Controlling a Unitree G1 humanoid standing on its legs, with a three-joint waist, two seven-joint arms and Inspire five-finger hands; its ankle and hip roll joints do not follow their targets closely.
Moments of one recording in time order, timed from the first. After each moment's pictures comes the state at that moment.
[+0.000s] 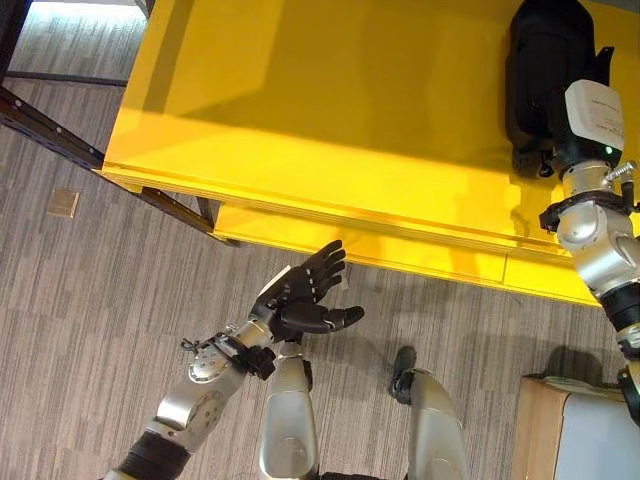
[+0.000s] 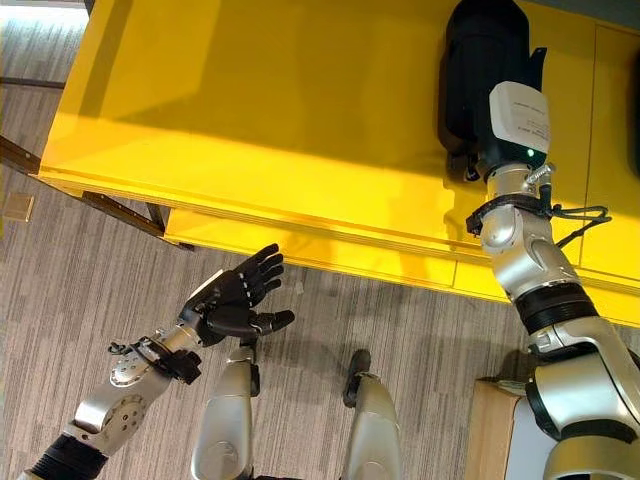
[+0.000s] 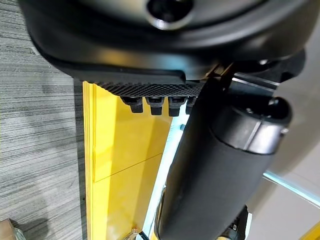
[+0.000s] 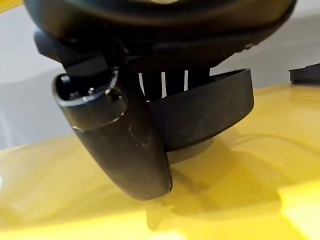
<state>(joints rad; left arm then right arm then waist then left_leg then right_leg) -0.11 0.57 -0.32 -0.04 -0.75 -0.03 -0.25 -0.93 -0.88 0.45 0.62 -0.31 0.01 -0.39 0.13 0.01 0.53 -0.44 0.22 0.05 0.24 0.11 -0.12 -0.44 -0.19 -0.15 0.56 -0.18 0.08</state>
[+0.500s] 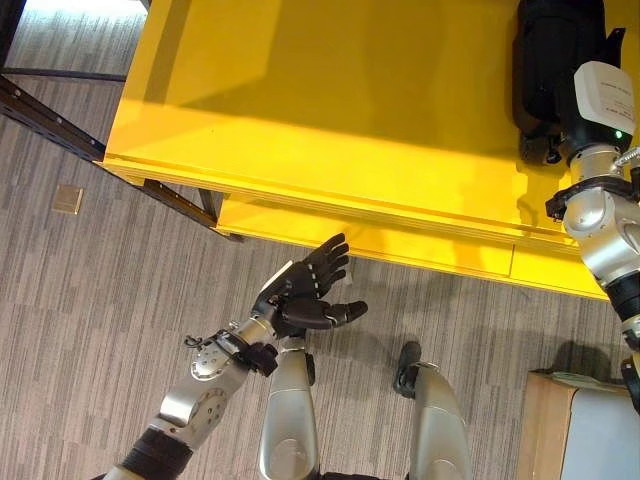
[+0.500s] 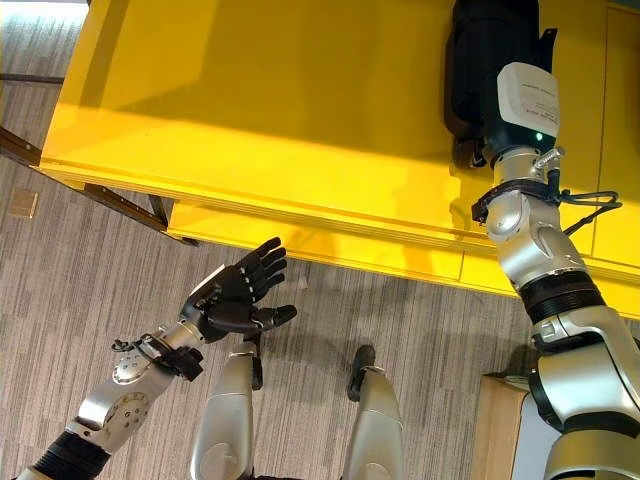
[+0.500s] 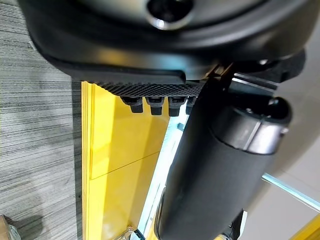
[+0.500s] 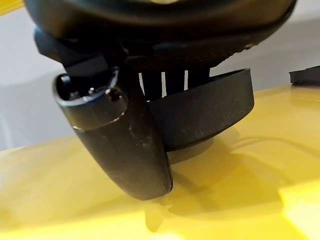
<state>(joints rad) -0.12 0.57 -0.33 -0.04 -0.78 -0.04 -0.25 -0.96 -0.89 0.46 0.64 -0.30 0.03 -0.38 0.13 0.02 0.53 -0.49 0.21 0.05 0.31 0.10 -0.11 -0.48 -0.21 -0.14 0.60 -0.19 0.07</state>
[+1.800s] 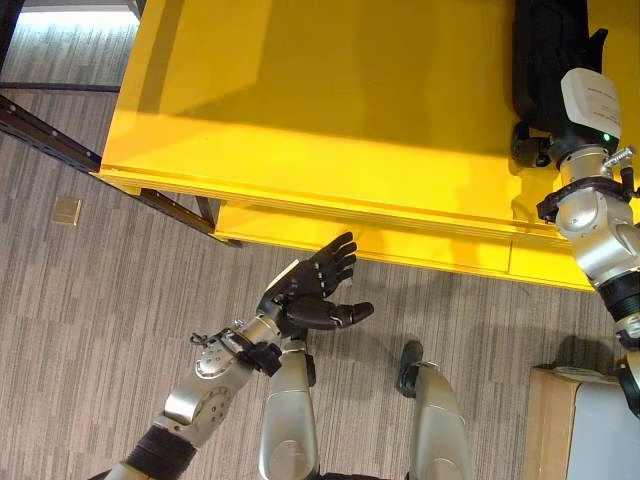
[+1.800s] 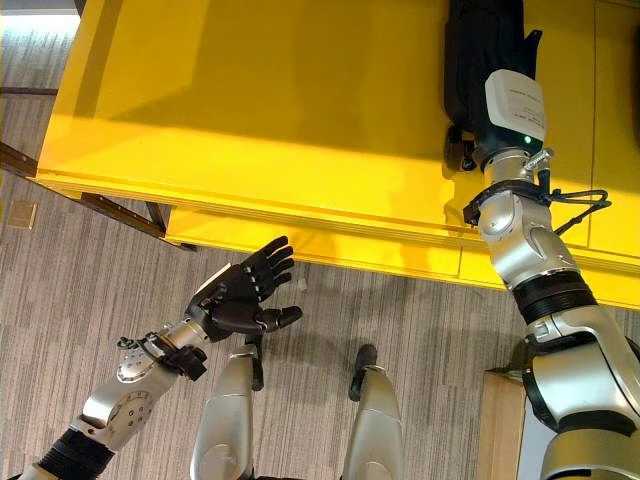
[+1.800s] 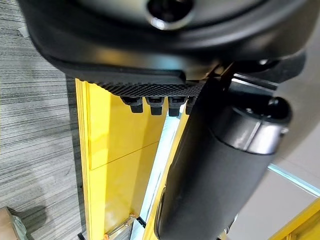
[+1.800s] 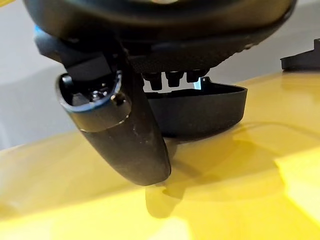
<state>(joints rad) -0.14 0.56 -0.35 -0.04 -0.78 -0.04 -0.27 -0.96 -0.87 0.46 0.62 -0.29 0.04 -0.32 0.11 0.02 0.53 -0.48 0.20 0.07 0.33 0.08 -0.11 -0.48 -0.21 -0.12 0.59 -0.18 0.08</state>
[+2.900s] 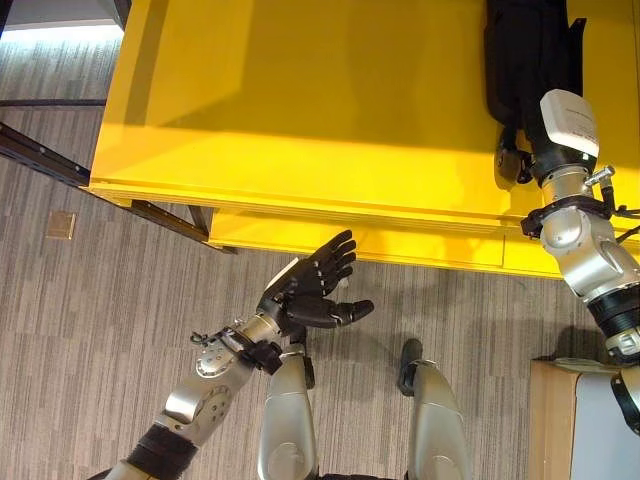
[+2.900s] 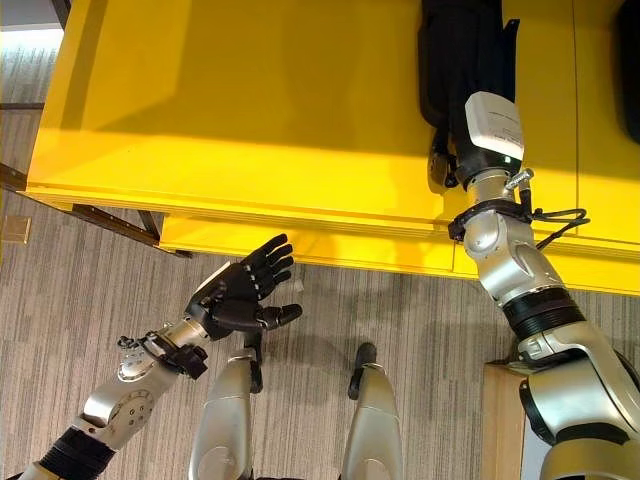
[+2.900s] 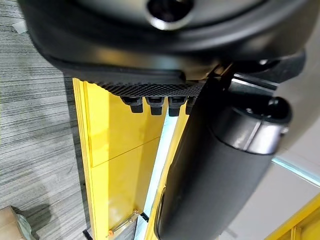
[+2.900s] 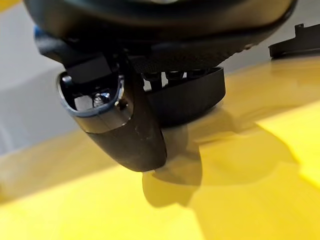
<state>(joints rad) -0.14 0.56 -0.35 -0.04 -0.78 -0.05 -0.24 -0.86 -0.84 0.45 0.51 -0.27 0.05 -0.41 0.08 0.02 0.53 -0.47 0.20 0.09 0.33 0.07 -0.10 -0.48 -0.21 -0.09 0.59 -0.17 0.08</state>
